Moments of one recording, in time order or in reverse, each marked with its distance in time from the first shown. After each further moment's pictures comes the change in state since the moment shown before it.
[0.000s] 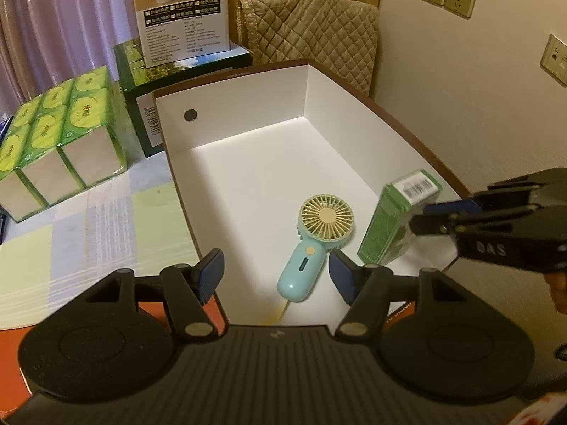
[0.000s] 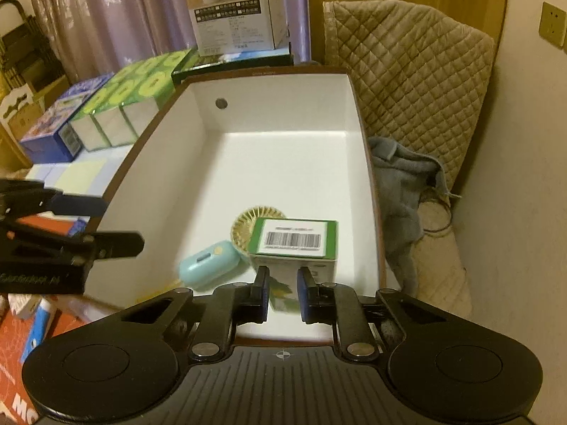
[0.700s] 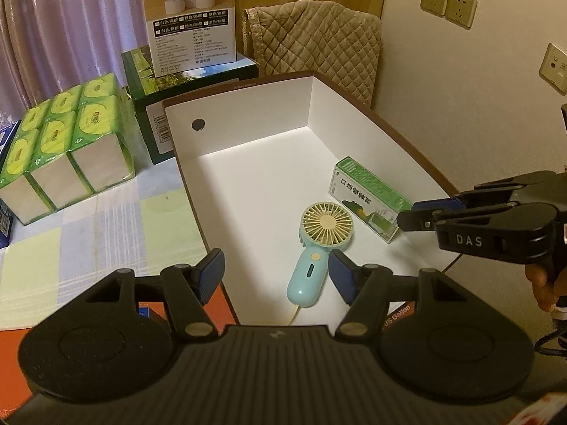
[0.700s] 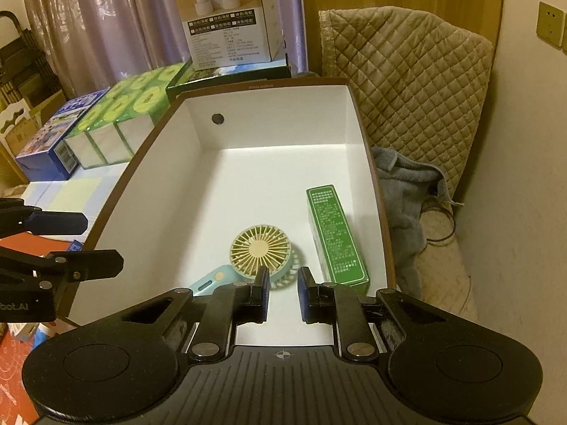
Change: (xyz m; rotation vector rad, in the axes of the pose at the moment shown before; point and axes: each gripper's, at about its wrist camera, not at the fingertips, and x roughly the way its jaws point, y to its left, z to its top) left arm -0.013 0.004 0.001 -0.003 -0.029 0.001; right arm 0.007 0.001 0.007 0.020 -0.030 -0.003
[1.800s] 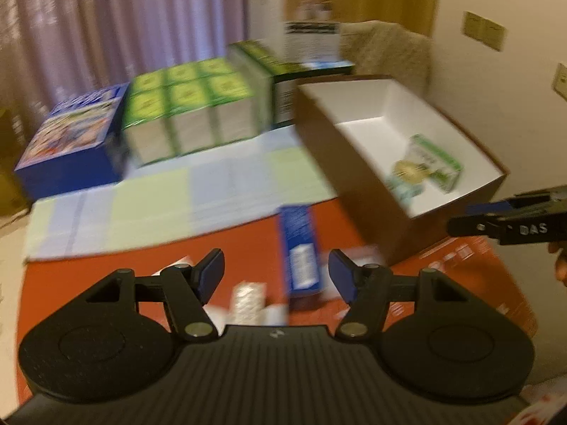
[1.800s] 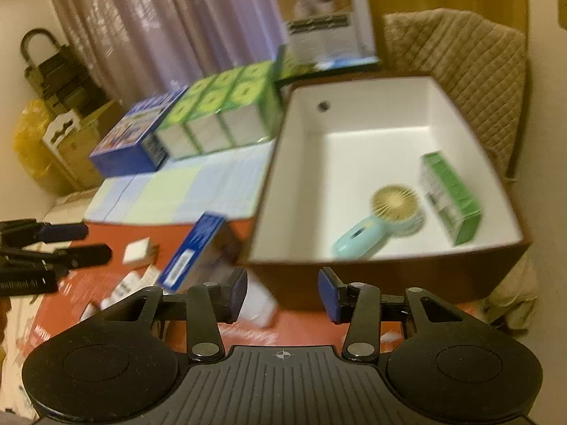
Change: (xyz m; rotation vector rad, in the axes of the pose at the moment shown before) left arm -0.138 0.129 -0.113 -0.098 -0.033 0.132; right arm -0.055 0.126 -0.052 0.042 -0.007 0.166
